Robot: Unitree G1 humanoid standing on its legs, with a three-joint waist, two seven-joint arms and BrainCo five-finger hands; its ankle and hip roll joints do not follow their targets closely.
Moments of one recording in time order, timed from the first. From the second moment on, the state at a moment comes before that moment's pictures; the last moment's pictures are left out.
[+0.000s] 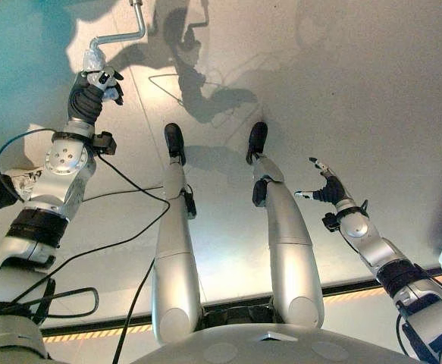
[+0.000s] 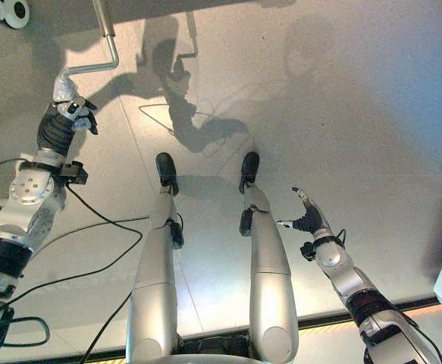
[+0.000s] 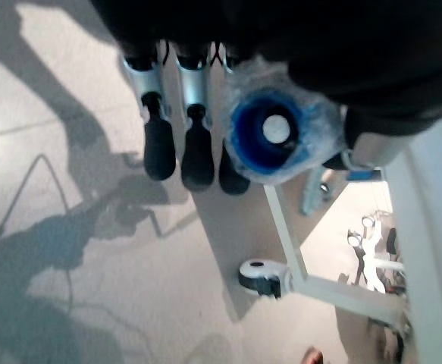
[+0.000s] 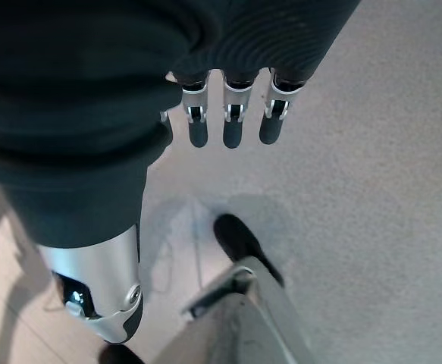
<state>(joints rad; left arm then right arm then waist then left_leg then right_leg) -0.64 0.85 -0.35 0.50 -0.62 -0.27 0.15 -0.27 -0.59 0.41 0.60 0.01 -0.22 -0.24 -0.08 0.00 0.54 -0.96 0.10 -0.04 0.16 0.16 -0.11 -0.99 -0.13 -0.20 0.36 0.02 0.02</state>
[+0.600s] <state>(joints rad) -1.13 0.76 -0.59 1.13 -0.48 -0.23 0.20 -0.39 -0.52 0.51 0.61 0.05 -0.23 -0.24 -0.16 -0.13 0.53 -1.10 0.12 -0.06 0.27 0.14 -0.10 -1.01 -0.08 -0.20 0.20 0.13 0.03</state>
